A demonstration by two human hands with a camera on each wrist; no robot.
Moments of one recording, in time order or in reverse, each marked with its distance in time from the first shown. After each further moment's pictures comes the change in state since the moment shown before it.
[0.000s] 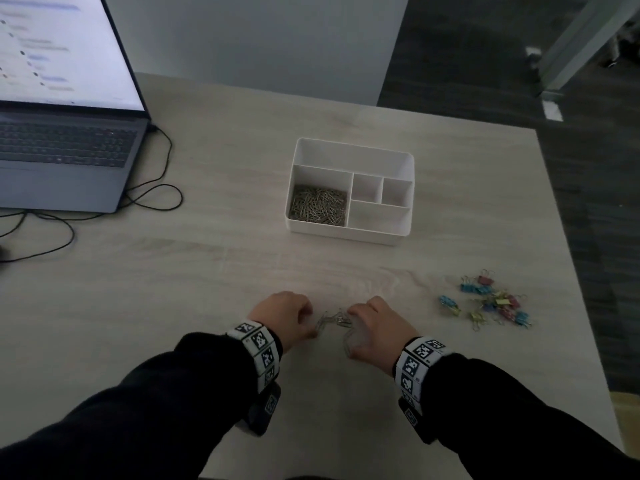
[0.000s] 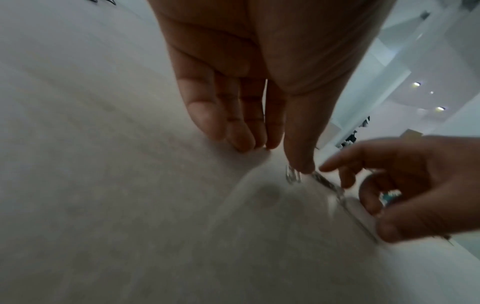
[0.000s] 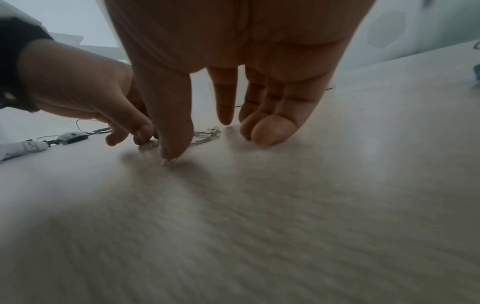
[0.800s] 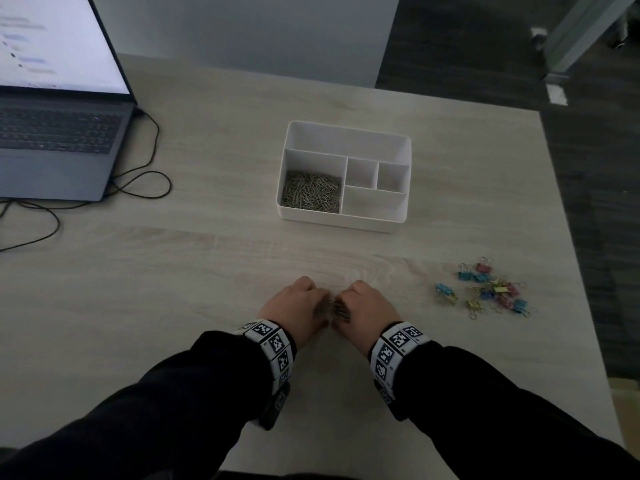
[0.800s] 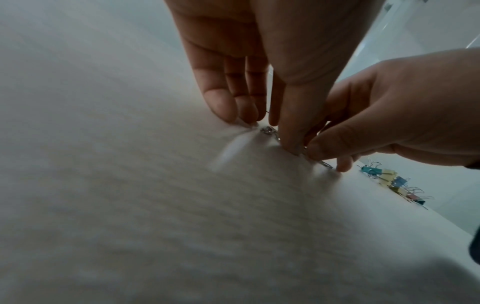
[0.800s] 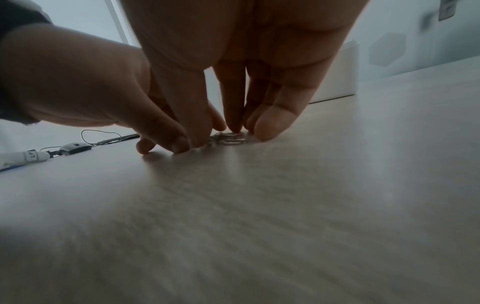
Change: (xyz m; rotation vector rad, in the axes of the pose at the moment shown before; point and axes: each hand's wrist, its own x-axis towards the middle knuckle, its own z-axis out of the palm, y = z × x) left_hand 0.007 0.025 0.028 0.019 0.116 0.172; right_hand 0.017 -0.013 0.008 0.004 0.168 -0.020
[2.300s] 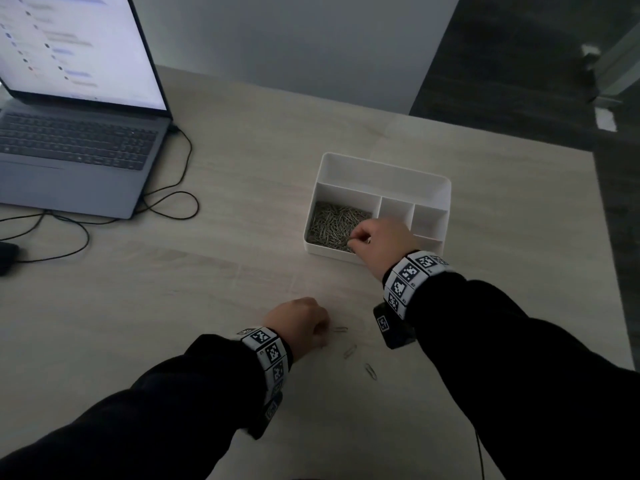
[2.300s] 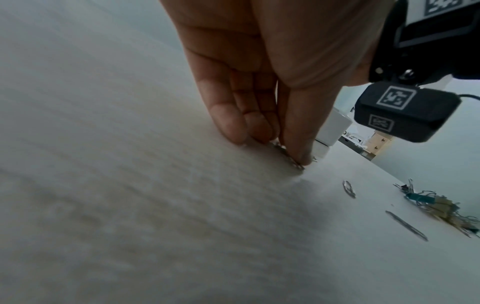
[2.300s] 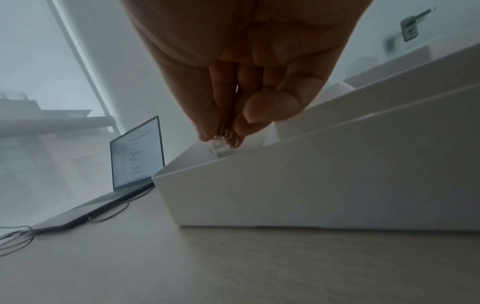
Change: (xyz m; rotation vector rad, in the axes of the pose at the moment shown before) left_hand 0.034 -0.038 -0.045 0.031 -0.152 -0.002; right_hand 0.134 -0.031 -0.123 0.096 0.192 -0.042
